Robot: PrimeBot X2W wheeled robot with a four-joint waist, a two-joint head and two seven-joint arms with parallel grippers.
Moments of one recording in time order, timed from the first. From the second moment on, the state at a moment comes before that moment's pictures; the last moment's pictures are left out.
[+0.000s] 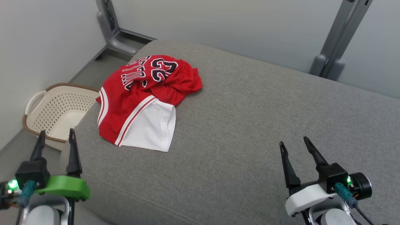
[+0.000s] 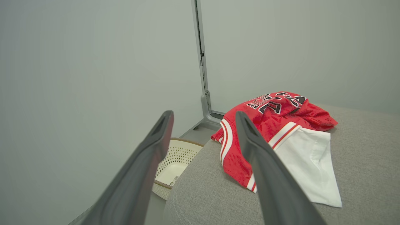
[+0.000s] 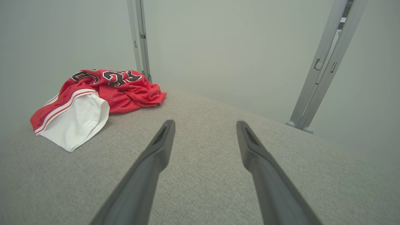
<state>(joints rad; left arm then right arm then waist) -0.12 0.18 0.07 0.26 -0.11 -0.03 -0.25 -0.03 0.00 0.04 0.20 -0.06 0.13 -0.26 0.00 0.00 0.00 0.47</state>
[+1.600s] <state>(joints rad) -0.81 0.34 -0.24 1.04 -0.26 -0.13 -0.07 -0.21 0.00 0.03 0.18 -0.18 0.13 -0.25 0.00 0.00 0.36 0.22</state>
